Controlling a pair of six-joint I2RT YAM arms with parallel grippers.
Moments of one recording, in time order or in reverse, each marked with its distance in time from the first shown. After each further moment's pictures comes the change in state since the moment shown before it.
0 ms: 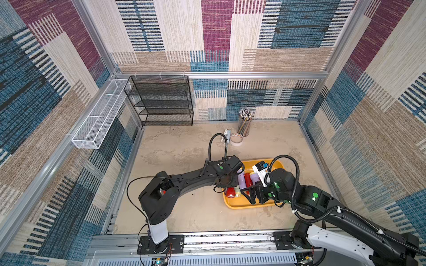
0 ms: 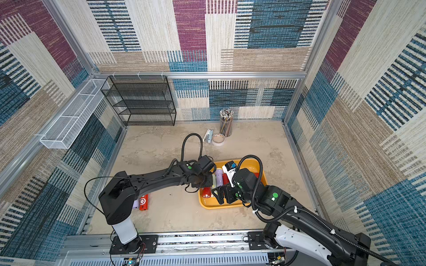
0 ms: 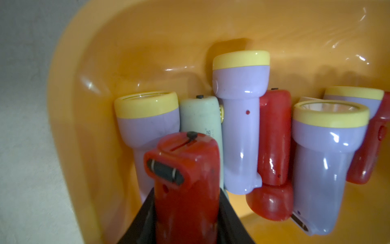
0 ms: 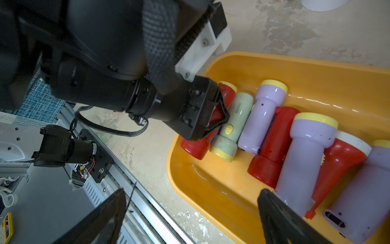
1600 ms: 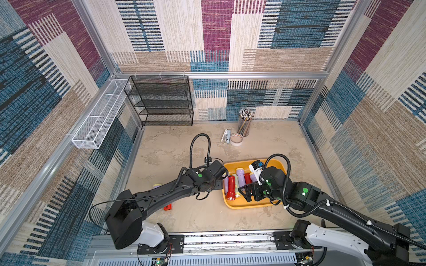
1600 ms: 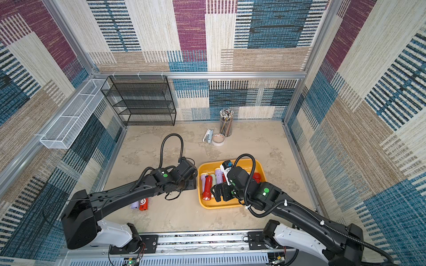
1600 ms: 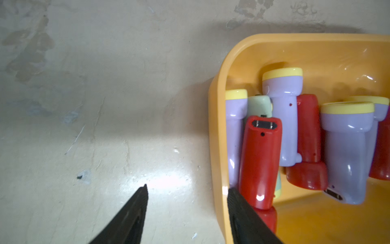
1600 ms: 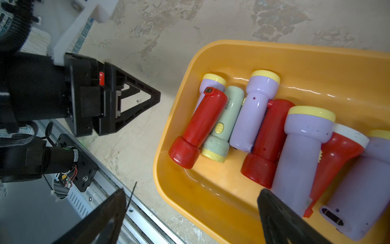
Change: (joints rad) left arm 0.030 -0.325 -0.215 -0.064 -0.175 0.043; right arm 0.000 0.111 0.018 0.006 0.048 0.035
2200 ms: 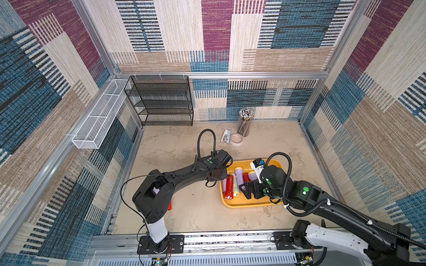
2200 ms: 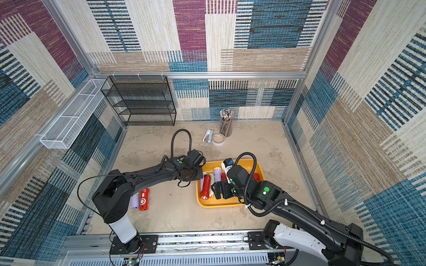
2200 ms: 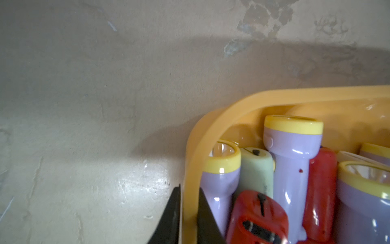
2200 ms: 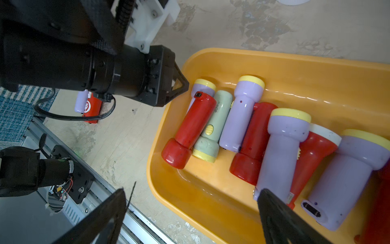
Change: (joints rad) left arm 0.126 0.292 0.151 0.104 0.102 0.059; right arm -0.001 0.013 0.031 -0.014 0.053 0.012
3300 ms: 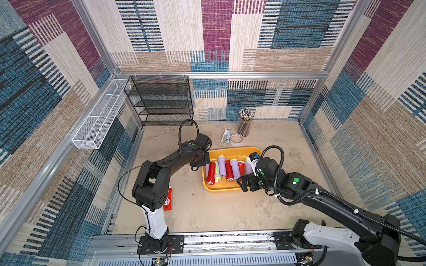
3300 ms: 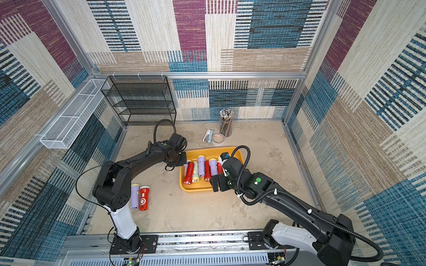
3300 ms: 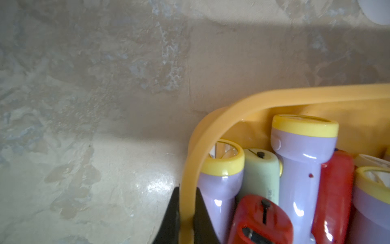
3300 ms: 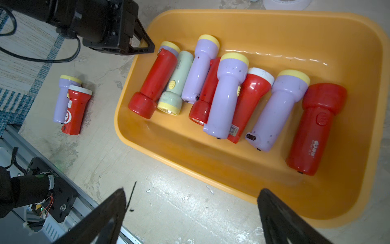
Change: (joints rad) left arm 0.316 0.082 0.143 -0.114 0.072 0.304; right arm -0.081 0.139 0.066 0.030 -0.018 -0.074
